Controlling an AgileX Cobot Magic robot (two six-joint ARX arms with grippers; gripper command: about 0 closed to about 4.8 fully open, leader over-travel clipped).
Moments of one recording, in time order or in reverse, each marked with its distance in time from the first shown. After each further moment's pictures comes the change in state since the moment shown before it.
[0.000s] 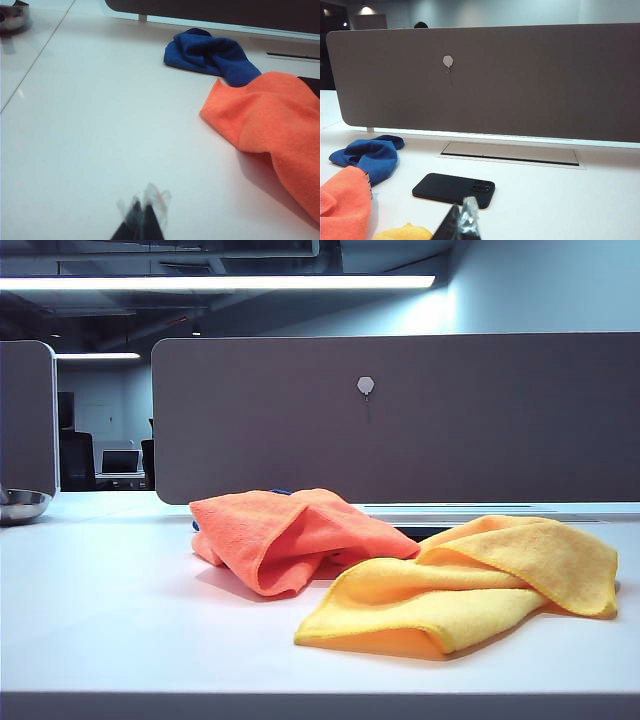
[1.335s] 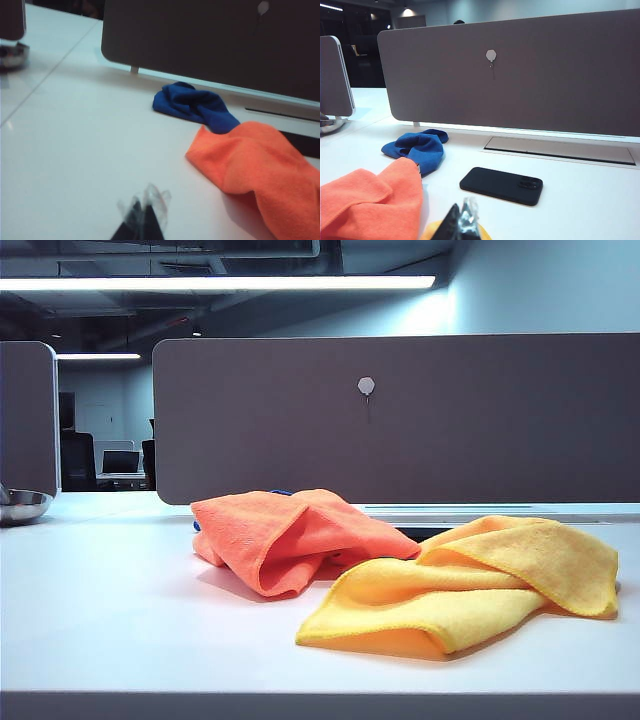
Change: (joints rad) left arm 0.000 -0.236 -0.204 0.208 0.005 -0.034; right arm 0.237 0.000 -0.025 0.007 0.098 0.013
